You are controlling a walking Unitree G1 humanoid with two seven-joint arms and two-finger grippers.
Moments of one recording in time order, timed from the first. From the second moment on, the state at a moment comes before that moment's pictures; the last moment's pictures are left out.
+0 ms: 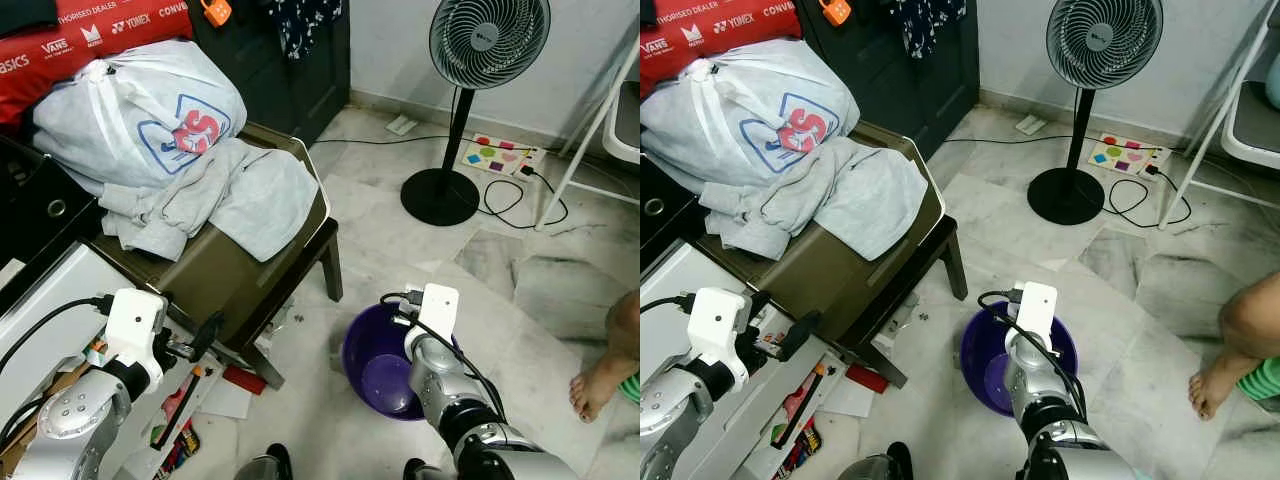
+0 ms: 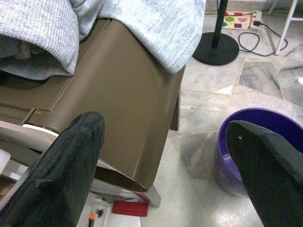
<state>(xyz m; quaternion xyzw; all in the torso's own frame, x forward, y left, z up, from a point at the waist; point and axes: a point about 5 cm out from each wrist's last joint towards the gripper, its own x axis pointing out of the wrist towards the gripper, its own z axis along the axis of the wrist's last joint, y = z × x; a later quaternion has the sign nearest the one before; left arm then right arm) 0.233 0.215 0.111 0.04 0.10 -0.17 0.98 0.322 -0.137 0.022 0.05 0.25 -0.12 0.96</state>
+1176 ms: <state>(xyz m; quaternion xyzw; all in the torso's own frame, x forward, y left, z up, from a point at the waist) 0.253 0.175 0.110 -0.04 0.04 -0.16 0.99 0.325 -0.168 0.094 -0.03 0.02 -0.05 1.00</state>
